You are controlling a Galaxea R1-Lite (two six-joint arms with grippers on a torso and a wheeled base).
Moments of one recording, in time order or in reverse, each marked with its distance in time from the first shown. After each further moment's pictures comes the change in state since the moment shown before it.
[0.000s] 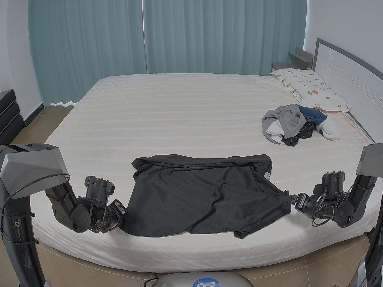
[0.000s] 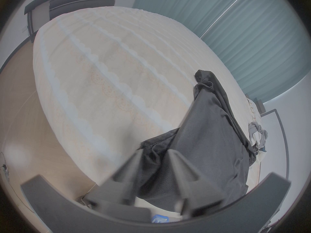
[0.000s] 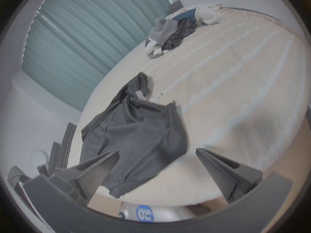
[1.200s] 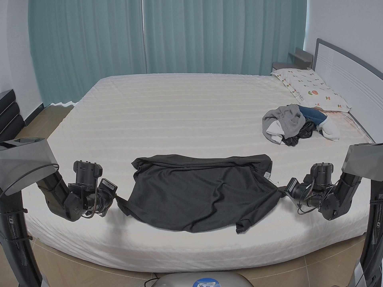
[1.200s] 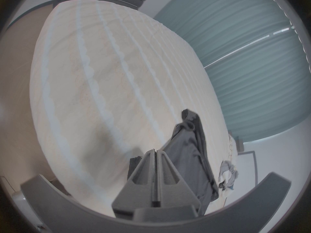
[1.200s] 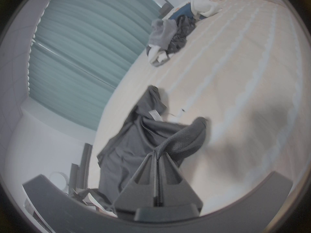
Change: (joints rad) left arm 0.079 -0.037 -0.073 -0.073 -0.030 -0.248; right arm 0.041 0.136 -0.215 -0.068 0.025 0.230
